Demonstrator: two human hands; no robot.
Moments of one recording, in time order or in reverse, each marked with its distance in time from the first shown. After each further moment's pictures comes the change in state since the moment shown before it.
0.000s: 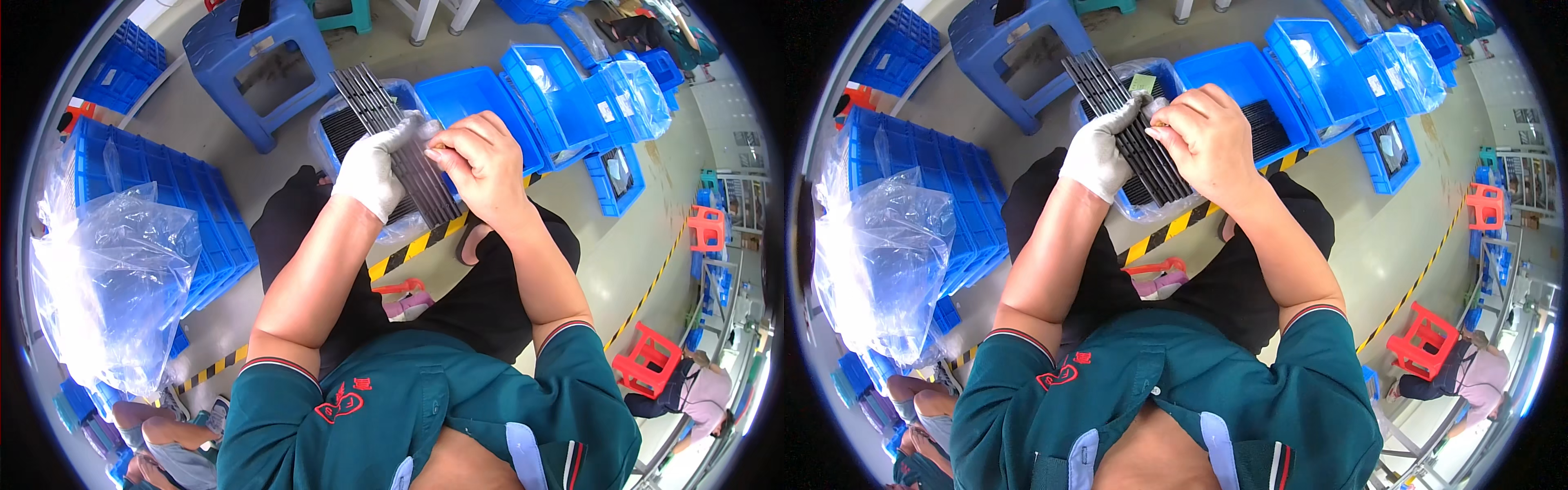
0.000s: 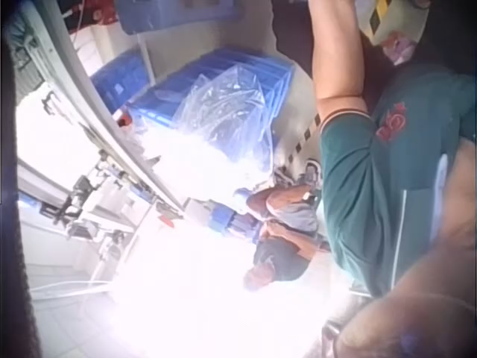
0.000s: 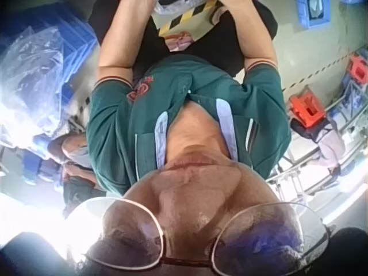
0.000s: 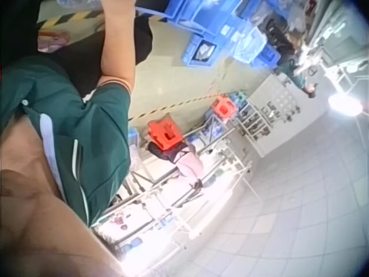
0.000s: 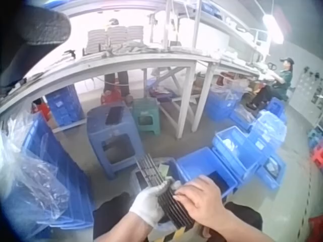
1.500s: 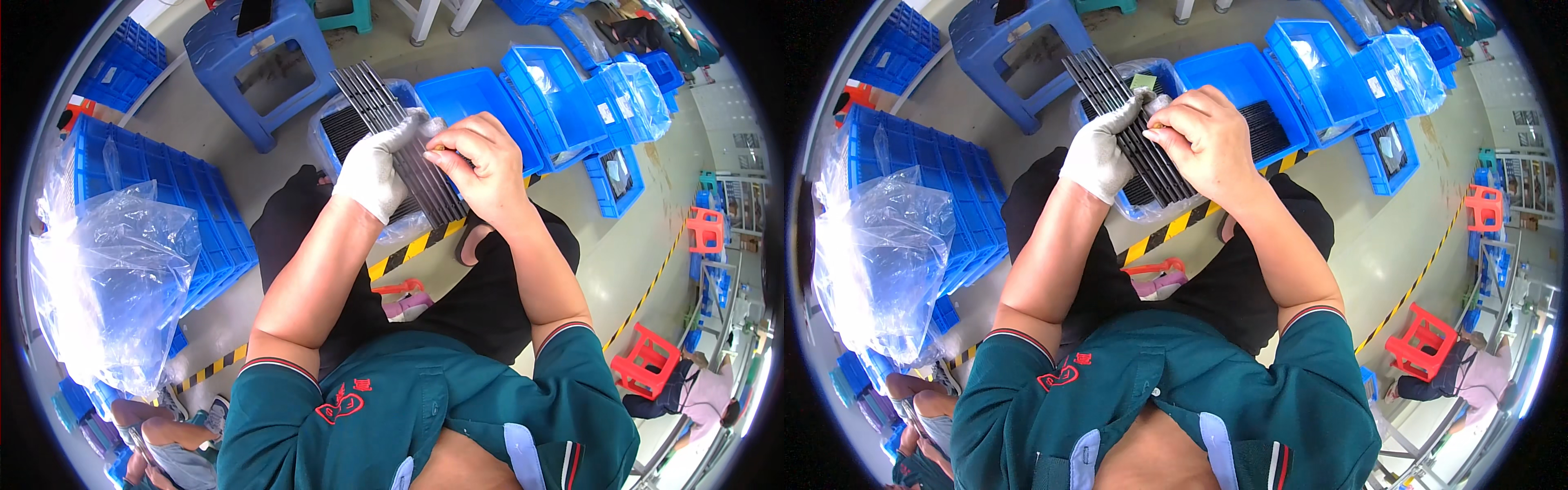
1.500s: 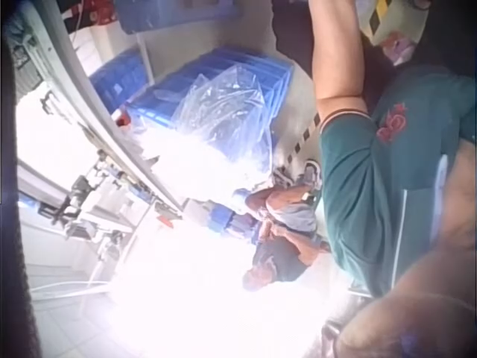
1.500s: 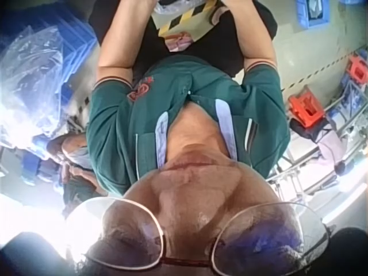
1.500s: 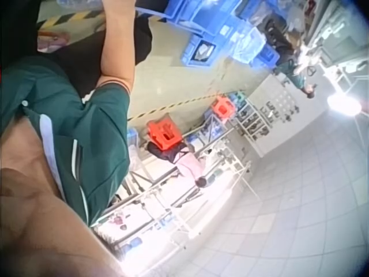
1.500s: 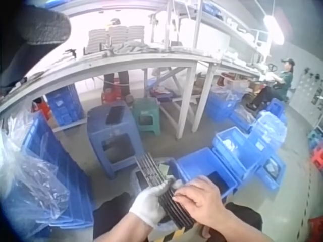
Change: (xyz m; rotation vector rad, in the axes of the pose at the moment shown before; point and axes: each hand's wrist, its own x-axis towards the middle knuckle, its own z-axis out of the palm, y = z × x) left_hand -0.004 0.002 0.004 -0.061 -0.063 -0.009; right_hand 0.002 -0.001 0.000 0.107 -0.012 0.066
